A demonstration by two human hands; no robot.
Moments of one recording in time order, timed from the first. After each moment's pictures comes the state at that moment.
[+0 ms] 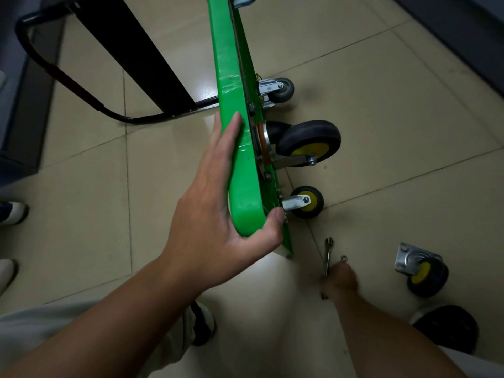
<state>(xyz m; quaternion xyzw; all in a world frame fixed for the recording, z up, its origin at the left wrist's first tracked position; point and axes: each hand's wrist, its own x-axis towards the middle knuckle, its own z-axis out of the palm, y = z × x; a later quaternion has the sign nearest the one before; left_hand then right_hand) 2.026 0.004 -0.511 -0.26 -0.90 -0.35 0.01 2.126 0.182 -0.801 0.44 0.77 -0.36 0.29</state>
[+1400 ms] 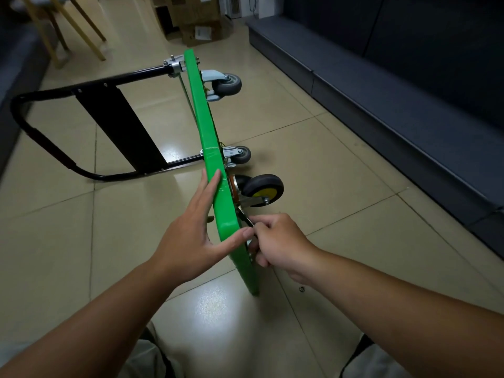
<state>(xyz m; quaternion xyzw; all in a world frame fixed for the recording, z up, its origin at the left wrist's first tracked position) 2.022 -0.015 -0.497 -0.30 -0.89 -0.34 -0.07 2.076 0.163 -0.523 0.23 0.72 -0.64 0.13</state>
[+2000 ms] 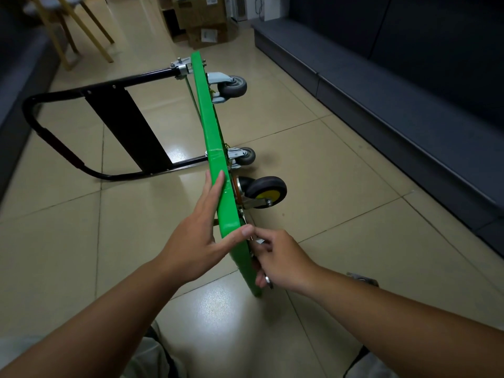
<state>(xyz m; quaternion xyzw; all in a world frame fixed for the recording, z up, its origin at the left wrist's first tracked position) 2.019 -0.016 -0.499 -0.29 -0.88 -0.36 -0.11 2.092 0.162 -0.544 0.11 0.77 -0.61 0.15</state>
